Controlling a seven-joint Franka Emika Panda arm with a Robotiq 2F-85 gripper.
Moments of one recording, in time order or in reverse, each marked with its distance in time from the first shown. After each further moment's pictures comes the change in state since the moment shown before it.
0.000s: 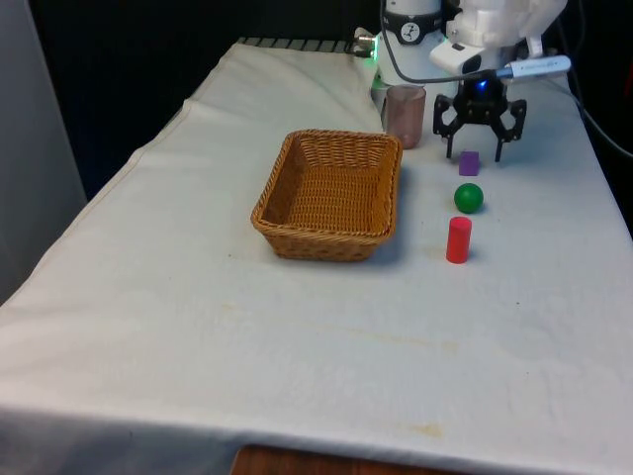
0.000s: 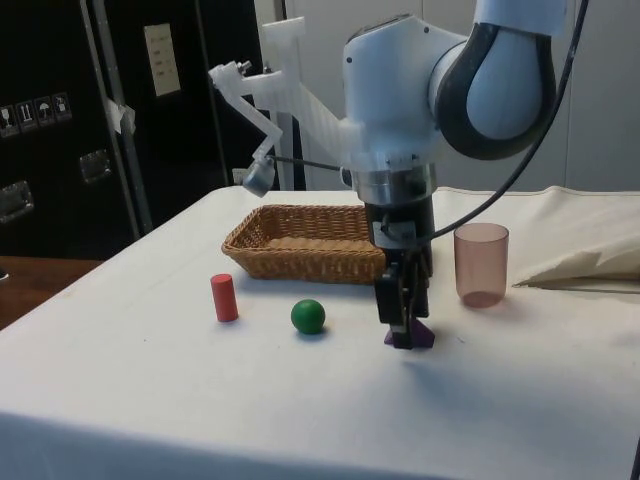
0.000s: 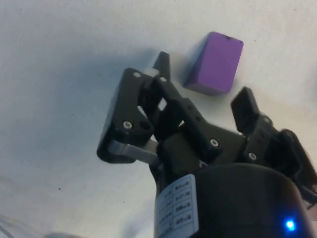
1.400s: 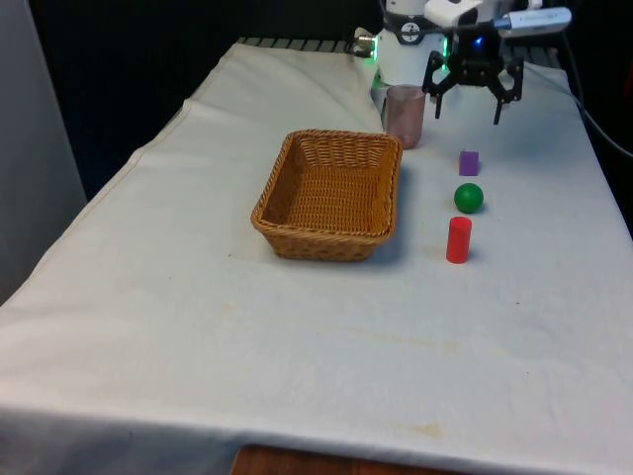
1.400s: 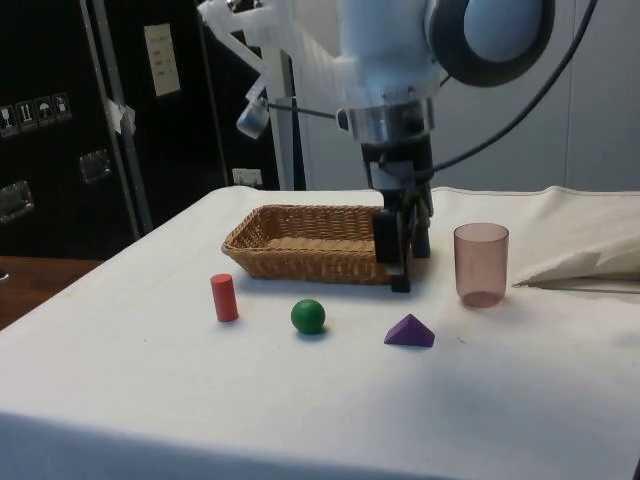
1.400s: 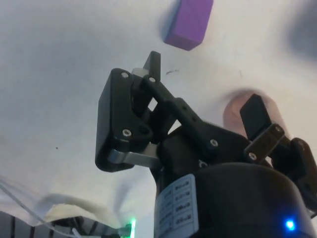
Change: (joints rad) arm 0.000 -0.212 -0.034 -0.016 -0.037 -0.221 -0.002
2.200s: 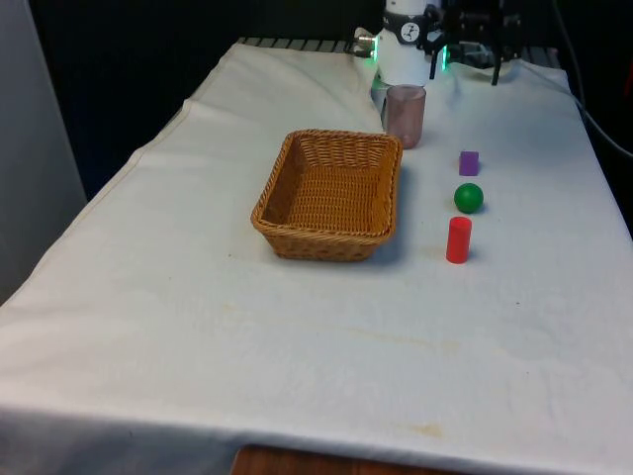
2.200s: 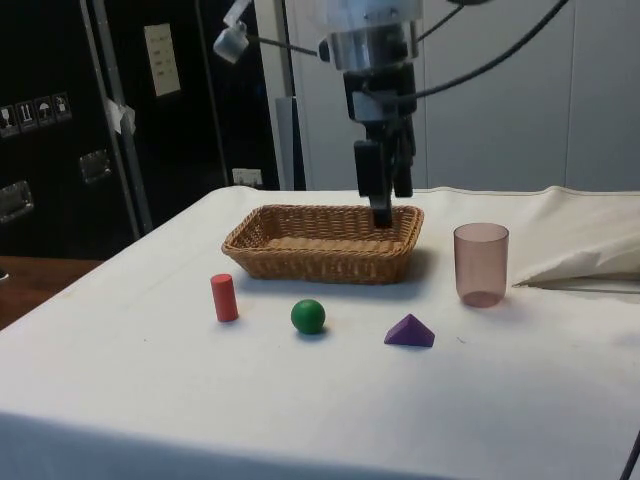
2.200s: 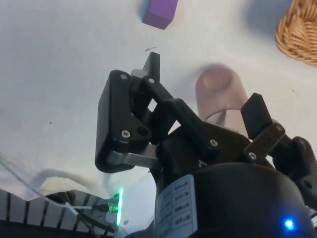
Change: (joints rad) arm -0.001 -0.178 -0.039 0.071 -0.062 -0.234 -0.022
